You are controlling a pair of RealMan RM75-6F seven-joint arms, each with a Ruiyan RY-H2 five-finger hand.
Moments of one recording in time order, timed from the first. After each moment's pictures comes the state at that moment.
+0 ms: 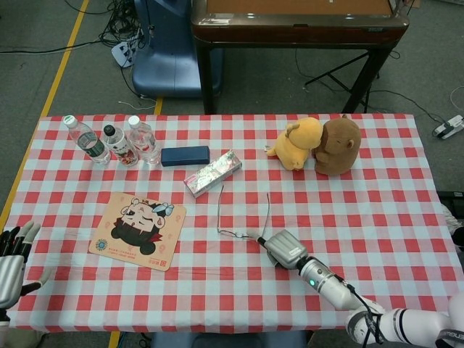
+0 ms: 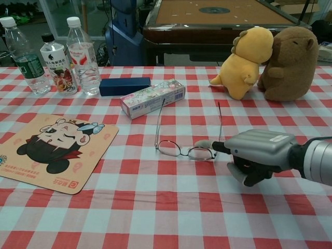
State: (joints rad) left arm -0.04 -1.11 -0.02 -1.65 1.44 1.49 0.15; right arm 0.65 -1.51 0.02 -1.56 -1.29 0.75 -0.36
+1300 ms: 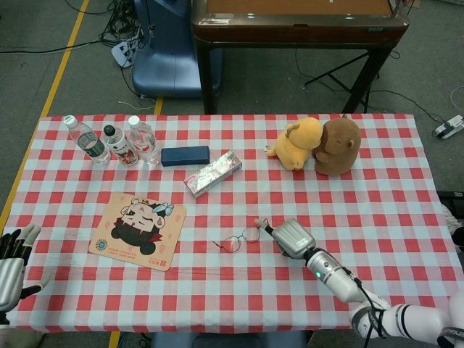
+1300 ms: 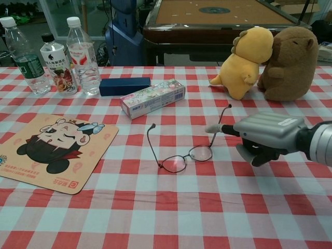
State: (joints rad) left arm -0.03 -1.11 -0.01 -1.65 1.46 1.49 0.13; right arm 0.67 -1.50 0.02 -1.47 -1.31 0.82 -0.36
